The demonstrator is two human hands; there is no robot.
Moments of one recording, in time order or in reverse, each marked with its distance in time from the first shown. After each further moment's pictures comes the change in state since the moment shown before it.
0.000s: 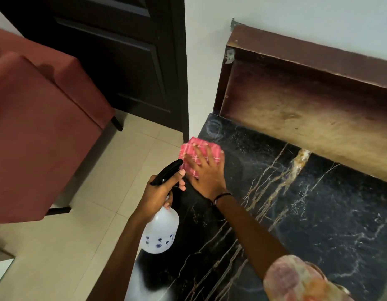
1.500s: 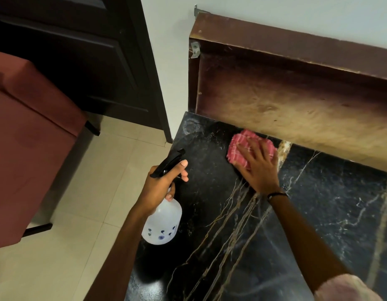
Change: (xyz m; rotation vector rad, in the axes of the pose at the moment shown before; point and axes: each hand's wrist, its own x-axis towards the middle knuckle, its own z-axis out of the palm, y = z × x) left_hand 0.045 0.021 0.049 0.067 -0.122 0.010; right_hand -0.059 0.180 -0.014 -0.051 0.053 0.303
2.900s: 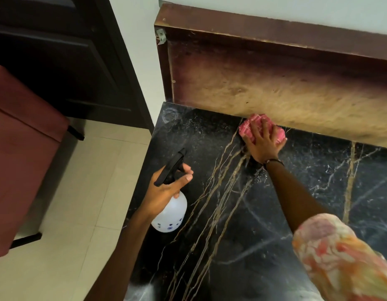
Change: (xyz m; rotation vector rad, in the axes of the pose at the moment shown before) left_hand -0.046 -0.036 0.040 0.102 -0.120 0.178; right_hand -0.013 0.054 -0.027 0.170 -0.165 0.458
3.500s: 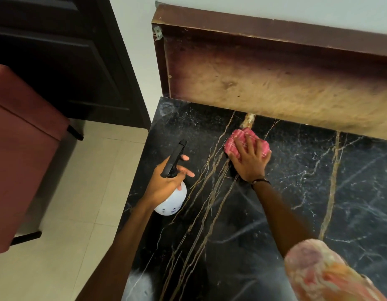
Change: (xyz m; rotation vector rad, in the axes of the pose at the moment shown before) left_hand -0.016 -0.014 0.007 0.157 -0.054 0.074; right_hand -0.092 0.002 0.032 -0.041 0.051 -0.114
